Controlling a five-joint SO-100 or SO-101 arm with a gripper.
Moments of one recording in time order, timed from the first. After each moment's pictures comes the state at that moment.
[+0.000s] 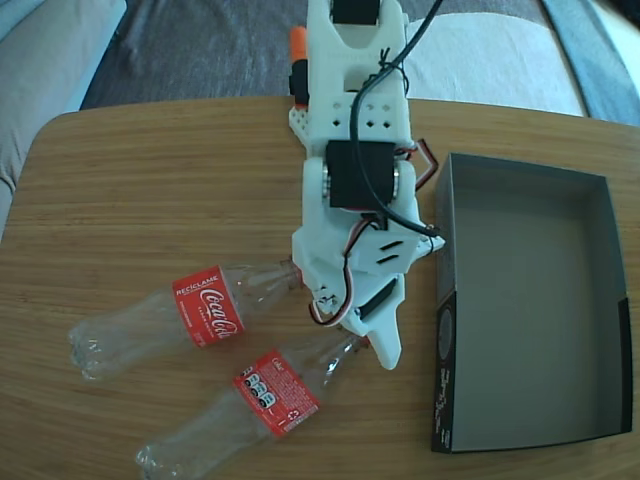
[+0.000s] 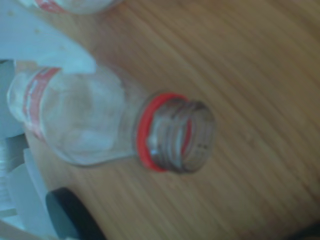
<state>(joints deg) -2.9 84.7 92.4 66.2 -46.7</state>
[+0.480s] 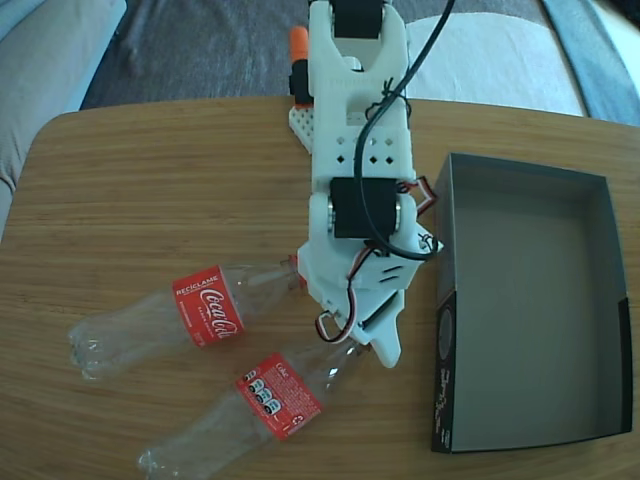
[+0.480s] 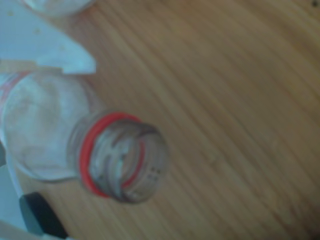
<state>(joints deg) -3.9 78.2 91.4 65.7 -46.6</state>
